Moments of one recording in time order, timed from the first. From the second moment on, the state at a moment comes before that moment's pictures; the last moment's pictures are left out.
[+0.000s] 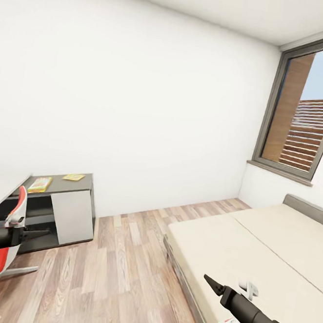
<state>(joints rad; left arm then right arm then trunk) -0.67 0.63 0.16 -0.57 0.16 0.46 -1.57 0.05 -0.13 -0.15 -1.55 -0.69 0.63 0.39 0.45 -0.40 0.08</state>
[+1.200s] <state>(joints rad) -0.67 0.63 0.16 -0.57 0.16 0.46 -1.57 0.05 -0.13 -0.16 -1.51 -0.70 0.63 0.39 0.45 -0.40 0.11</state>
